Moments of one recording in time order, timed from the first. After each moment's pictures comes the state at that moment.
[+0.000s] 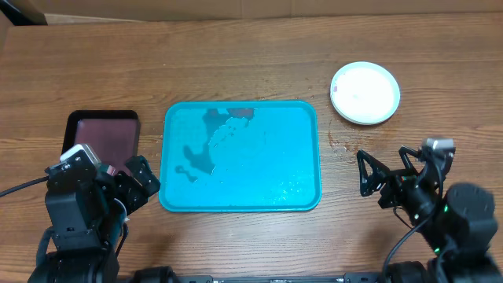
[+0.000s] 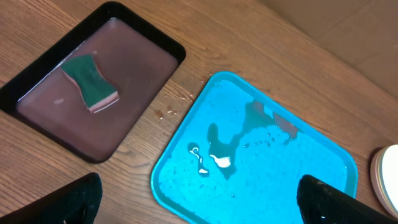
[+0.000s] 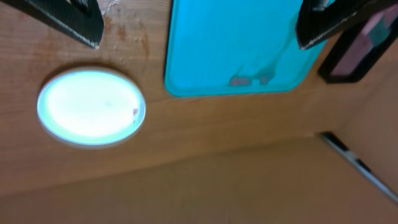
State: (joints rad) left arm 0.11 0.73 1.14 -1.16 -0.07 -0.52; right arm 0.12 0.48 0.71 -0.58 -0.23 0.31
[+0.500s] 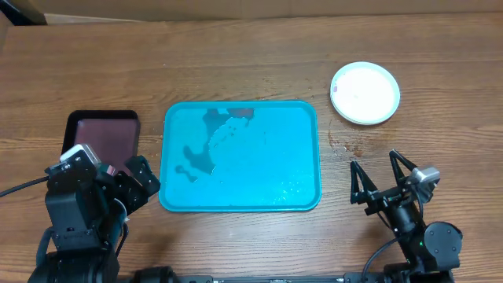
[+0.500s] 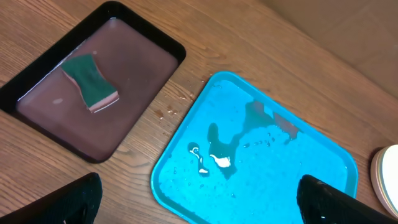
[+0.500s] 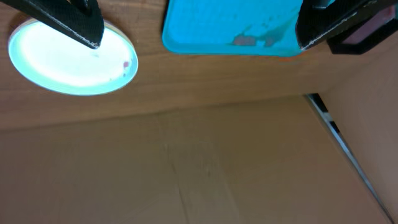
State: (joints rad) left arm 0.11 0.73 1.14 -1.16 -0.07 -0.52; right arm 0.11 0.10 0.15 -0.03 -0.24 0.31
